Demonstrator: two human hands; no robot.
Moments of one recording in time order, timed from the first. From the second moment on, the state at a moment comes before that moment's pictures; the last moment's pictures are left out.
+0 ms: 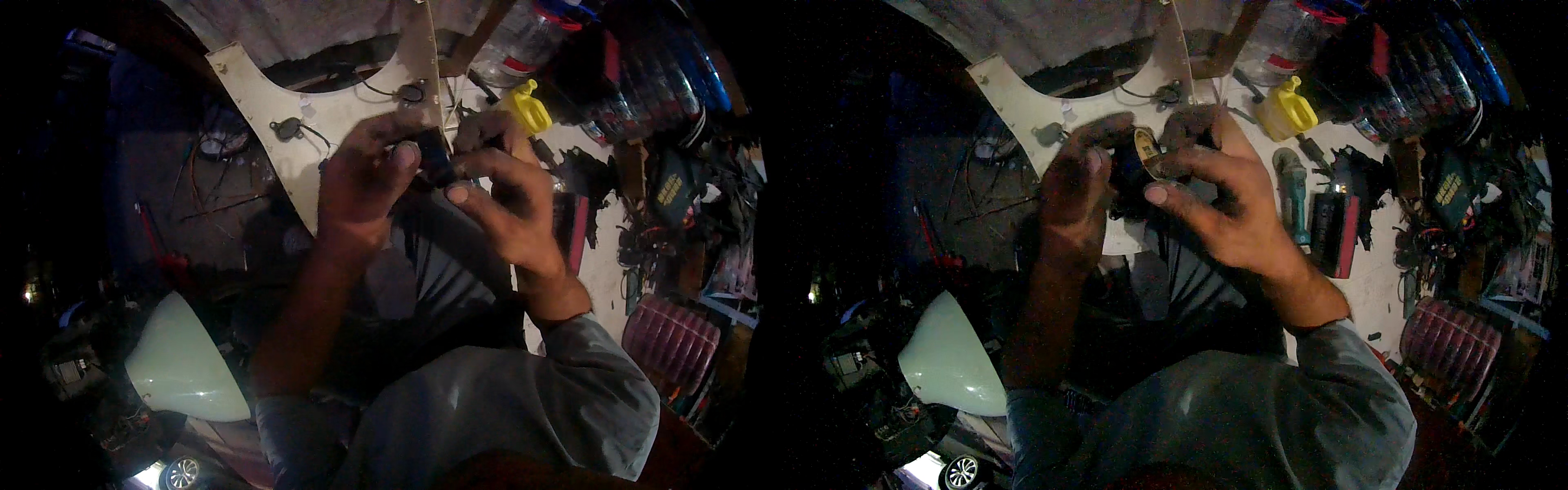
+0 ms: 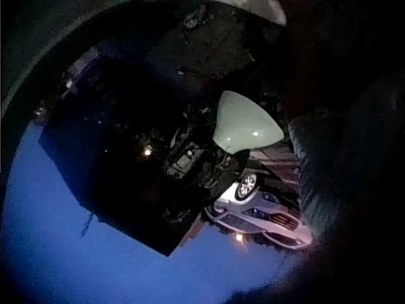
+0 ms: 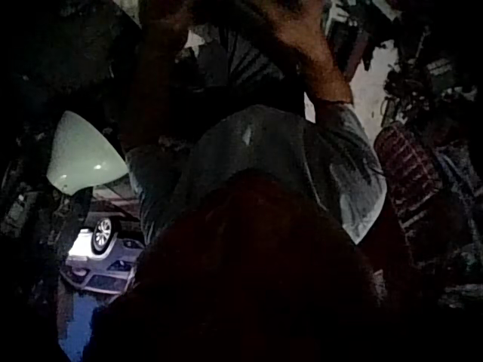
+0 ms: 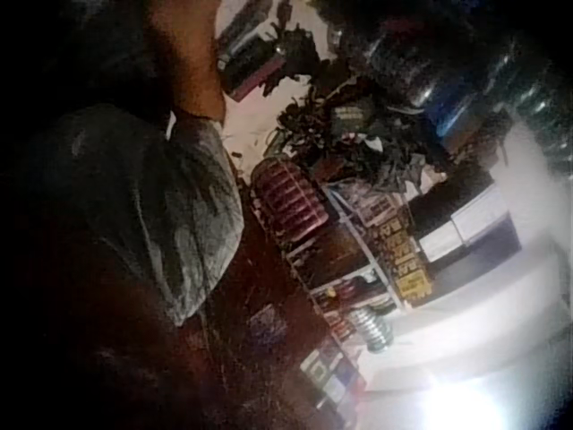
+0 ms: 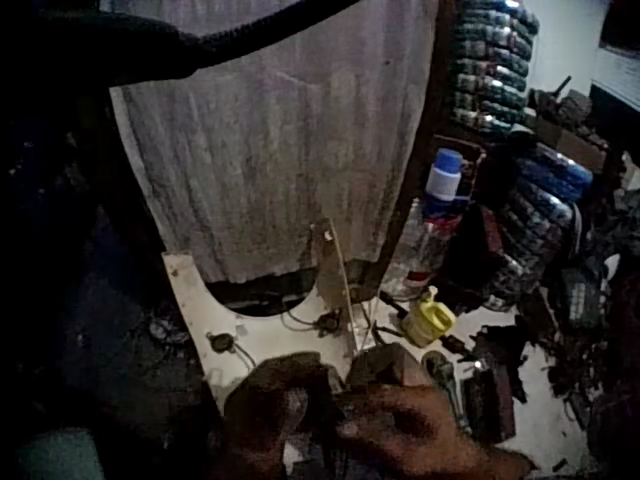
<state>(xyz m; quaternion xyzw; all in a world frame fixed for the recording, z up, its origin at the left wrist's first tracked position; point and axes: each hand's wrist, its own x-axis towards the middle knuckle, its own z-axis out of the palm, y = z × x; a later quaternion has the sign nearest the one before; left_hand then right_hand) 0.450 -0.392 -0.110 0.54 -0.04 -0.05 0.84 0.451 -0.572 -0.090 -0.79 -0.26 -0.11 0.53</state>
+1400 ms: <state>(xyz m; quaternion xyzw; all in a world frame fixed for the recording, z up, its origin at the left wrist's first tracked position) 0.443 -0.376 -0.104 0.71 -0.14 0.19 0.66 0.465 -0.567 -0.089 -0.77 -0.31 -0.08 0.55</state>
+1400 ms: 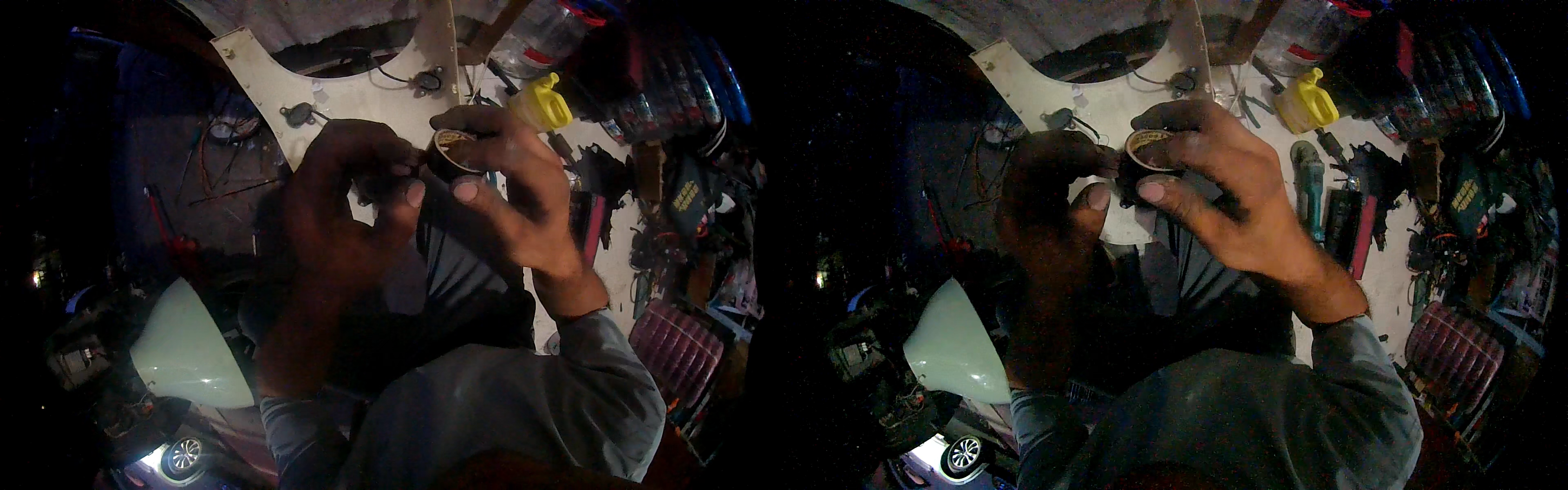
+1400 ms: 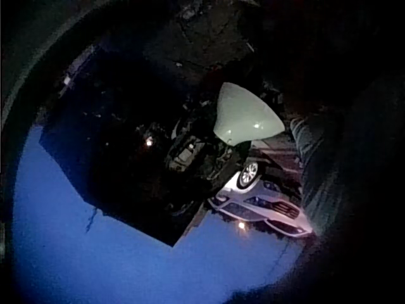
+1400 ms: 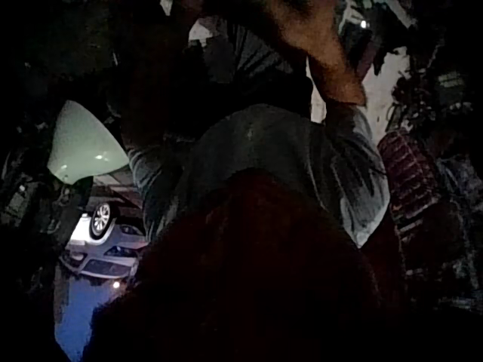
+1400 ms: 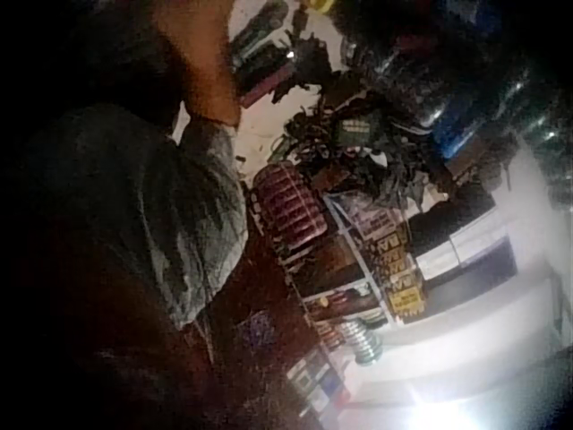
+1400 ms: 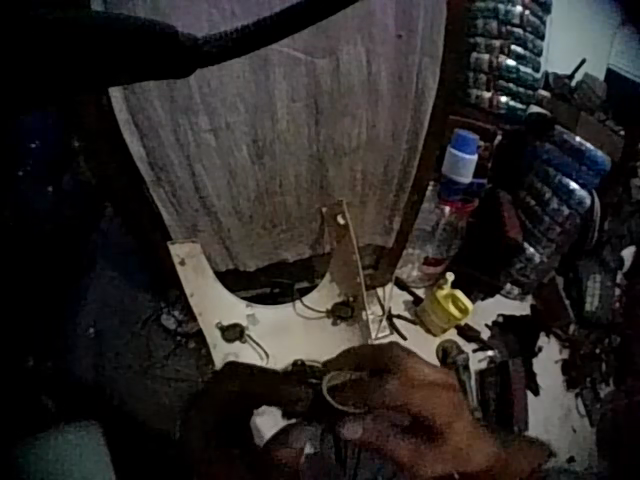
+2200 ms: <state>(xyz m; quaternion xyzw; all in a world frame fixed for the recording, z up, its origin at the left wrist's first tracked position) 0.433 -0.355 -0.120 0.81 -0.13 0.15 0.55 0.472 -0.553 -0.100 -0.78 -0.37 -0.02 0.51</state>
